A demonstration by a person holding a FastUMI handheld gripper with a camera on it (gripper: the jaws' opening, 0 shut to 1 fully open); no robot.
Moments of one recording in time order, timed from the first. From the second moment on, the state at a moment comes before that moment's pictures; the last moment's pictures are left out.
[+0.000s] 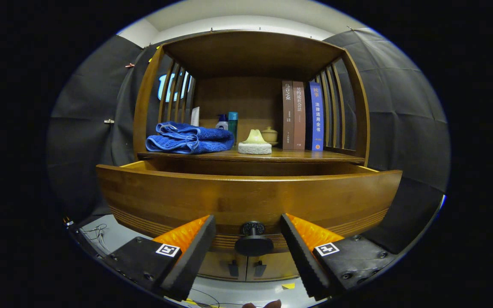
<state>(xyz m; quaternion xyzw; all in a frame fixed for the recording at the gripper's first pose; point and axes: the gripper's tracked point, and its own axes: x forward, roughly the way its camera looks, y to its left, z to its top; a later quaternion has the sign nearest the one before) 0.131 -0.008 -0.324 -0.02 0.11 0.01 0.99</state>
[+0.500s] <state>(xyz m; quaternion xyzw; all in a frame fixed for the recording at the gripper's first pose) 0.176 -0.007 -0.329 -0.02 0.12 0.01 0.99</state>
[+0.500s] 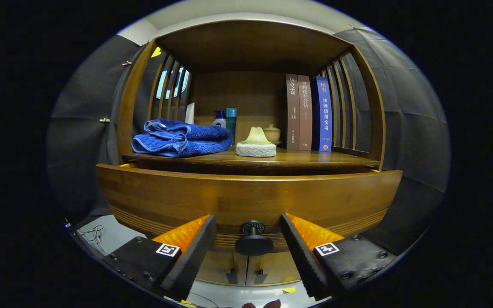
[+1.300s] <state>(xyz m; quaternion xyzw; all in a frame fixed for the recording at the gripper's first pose) 0.225 -0.006 -0.338 -0.04 0.13 0.00 0.99</state>
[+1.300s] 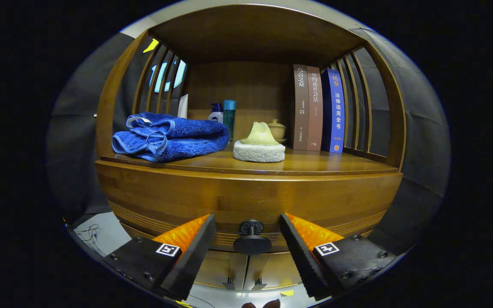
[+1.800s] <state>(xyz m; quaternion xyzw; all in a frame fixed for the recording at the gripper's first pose) 0.201 -0.004 -0.304 -0.04 0.12 0.02 0.99</state>
